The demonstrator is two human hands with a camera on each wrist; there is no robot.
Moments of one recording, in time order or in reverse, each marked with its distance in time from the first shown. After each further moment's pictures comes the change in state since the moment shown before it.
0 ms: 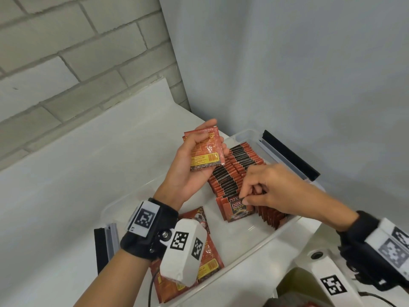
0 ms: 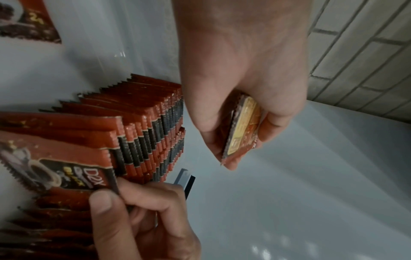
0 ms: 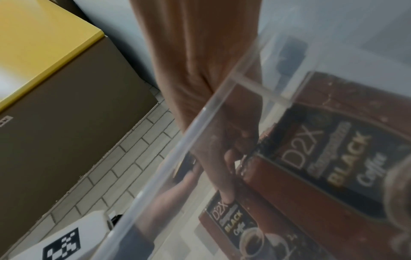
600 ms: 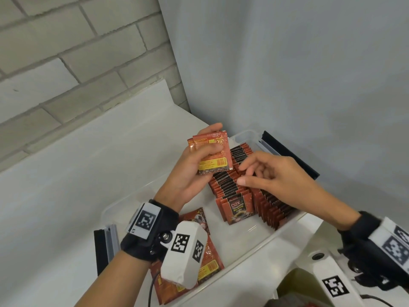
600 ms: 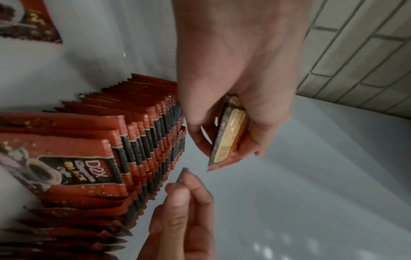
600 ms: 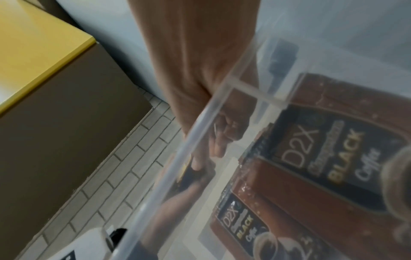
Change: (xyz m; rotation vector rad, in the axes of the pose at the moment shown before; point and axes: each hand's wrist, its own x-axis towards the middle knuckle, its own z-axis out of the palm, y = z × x) left_hand -0.001 -0.004 -0.002 0.201 -0.096 -0.008; right_hand 0.000 -0.008 -0.004 0.322 0.281 0.177
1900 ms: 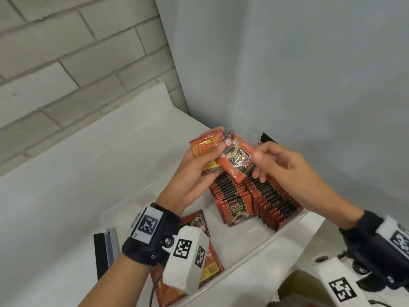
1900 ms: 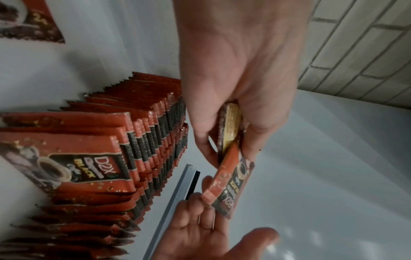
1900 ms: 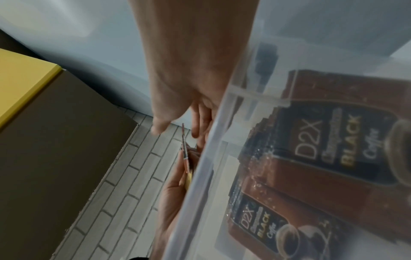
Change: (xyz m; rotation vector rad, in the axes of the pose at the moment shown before) left_hand -0.001 0.000 0.011 -0.021 0.050 -0.038; right_hand -0.003 -0.009 -0.006 0.368 0.075 0.029
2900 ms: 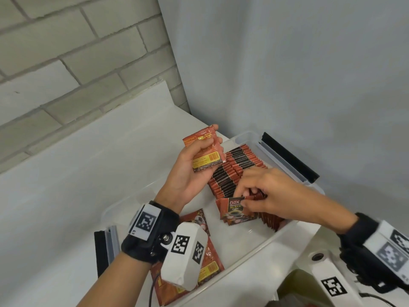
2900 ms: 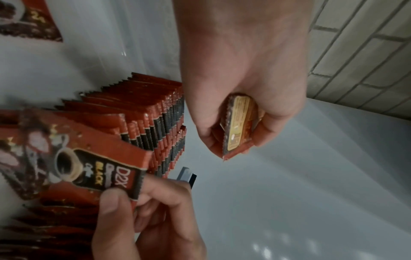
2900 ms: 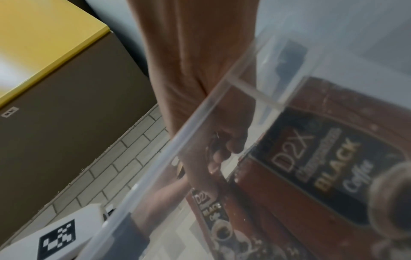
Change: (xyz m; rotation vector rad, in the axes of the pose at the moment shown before) left_hand 0.001 0.005 -0.005 -0.147 0.057 0.037; right_hand 0.003 0.017 0.003 -0.718 -0.427 -0.273
